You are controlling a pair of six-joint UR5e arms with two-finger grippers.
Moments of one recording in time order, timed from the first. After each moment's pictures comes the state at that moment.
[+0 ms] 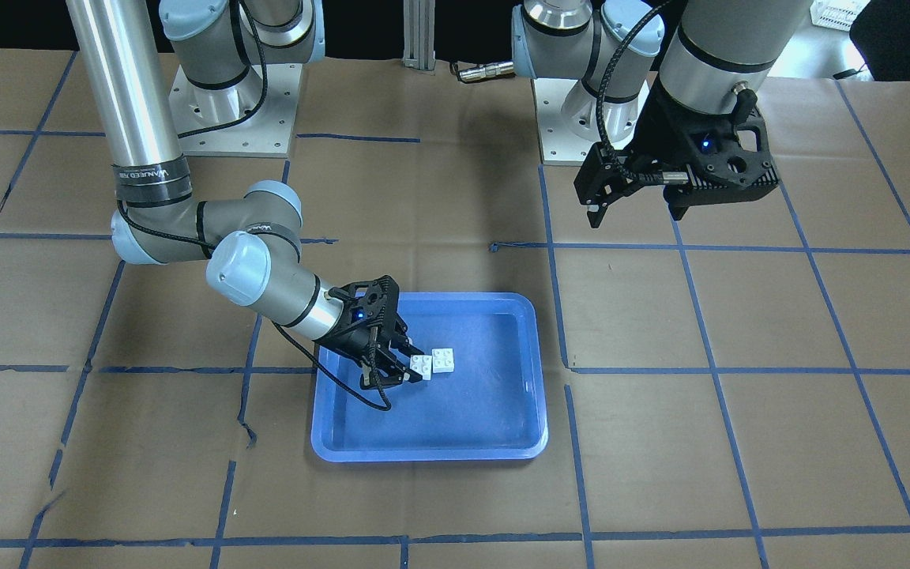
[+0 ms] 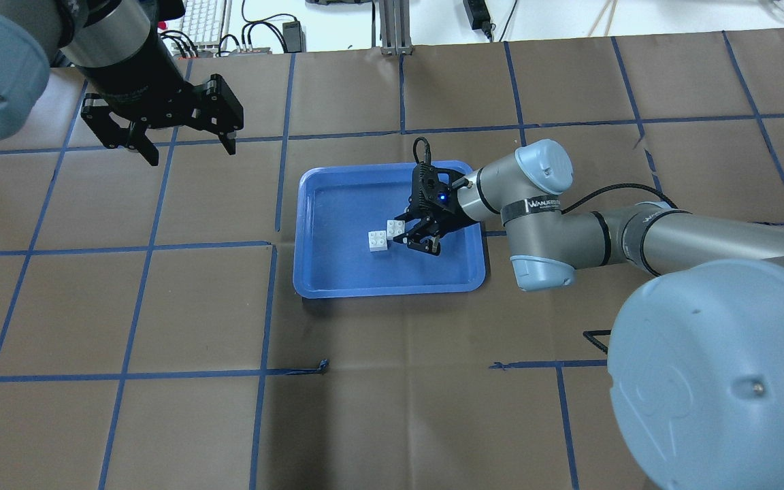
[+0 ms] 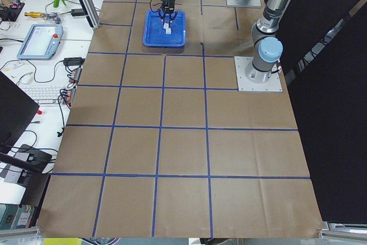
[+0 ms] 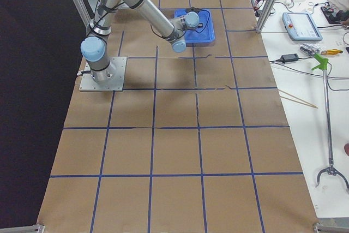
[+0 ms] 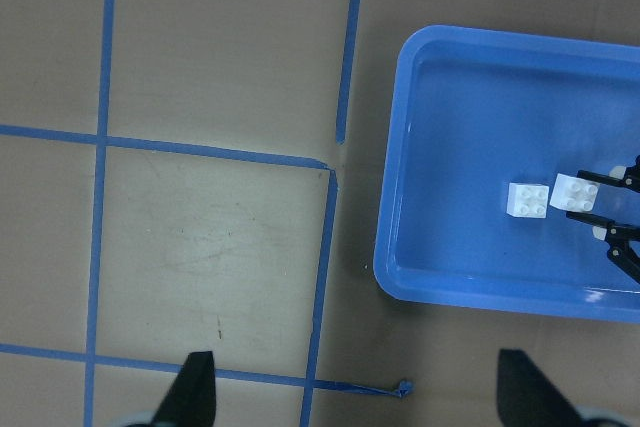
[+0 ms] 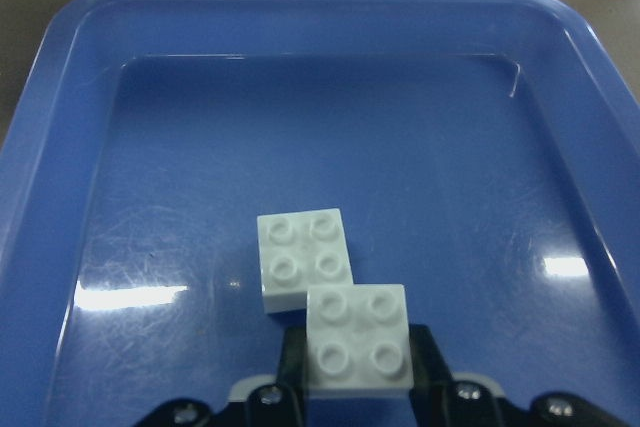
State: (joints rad) left arm -1.58 -1.61 -1.51 -1.58 1.58 -0.13; right arm 1.69 -1.00 1.97 -2.79 -0.87 -1.32
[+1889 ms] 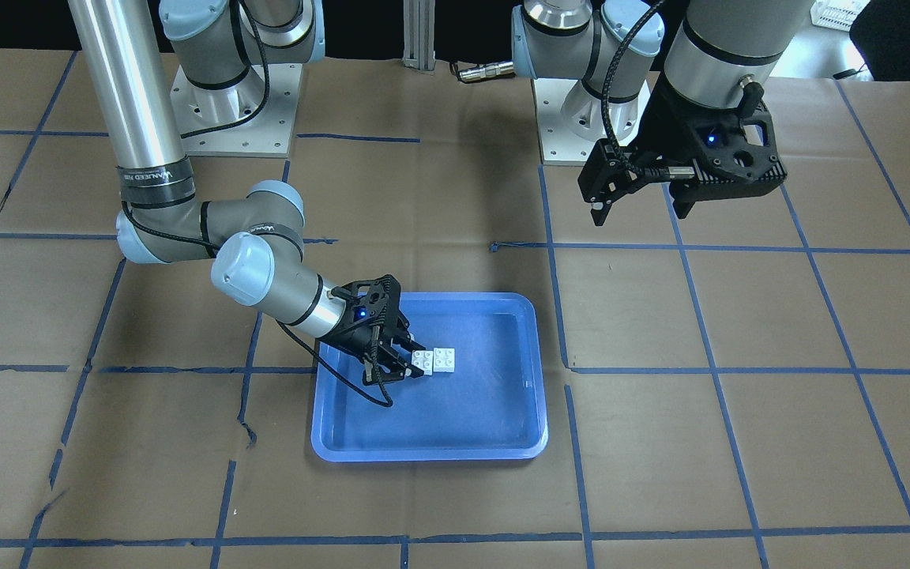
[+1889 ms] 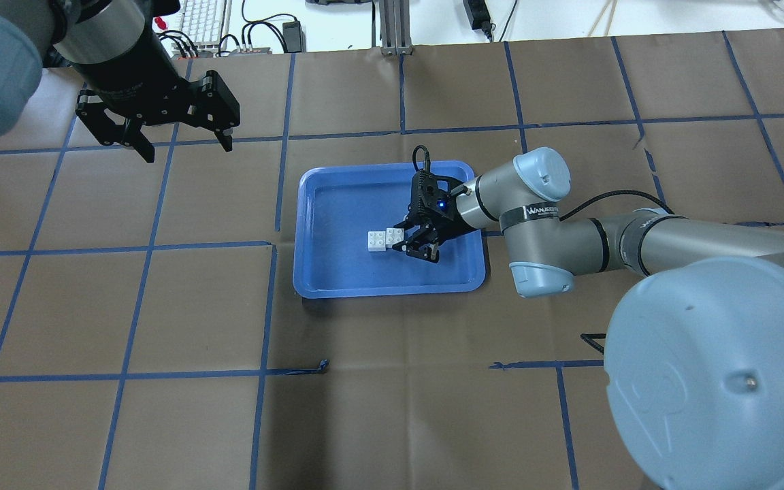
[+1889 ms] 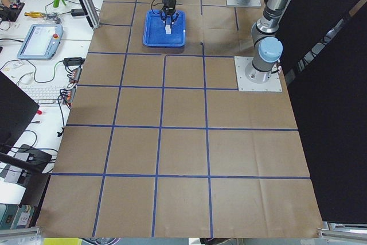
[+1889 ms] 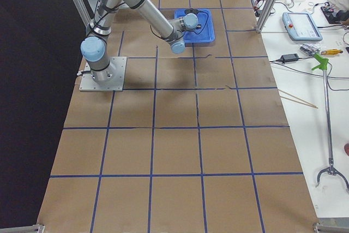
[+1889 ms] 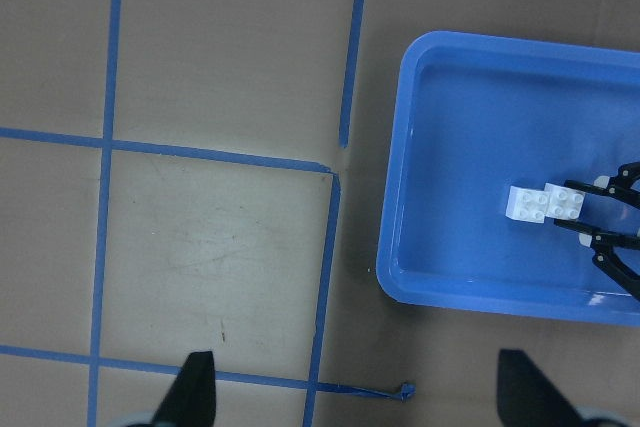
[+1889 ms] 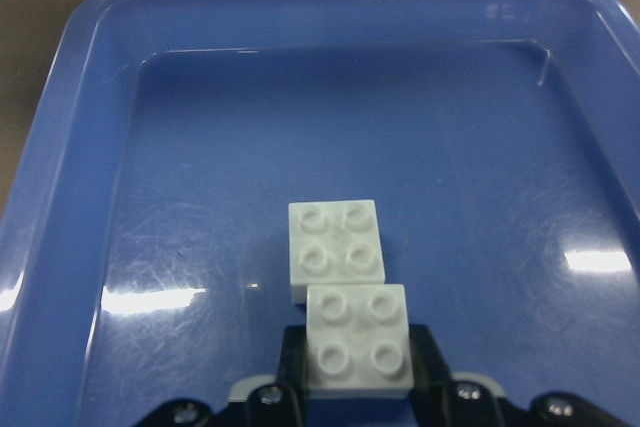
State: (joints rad) left arm -1.58 -1.61 -1.51 -1.58 1.58 -0.13; right arm 1.70 -1.00 1.99 -2.79 -0.86 -1.31
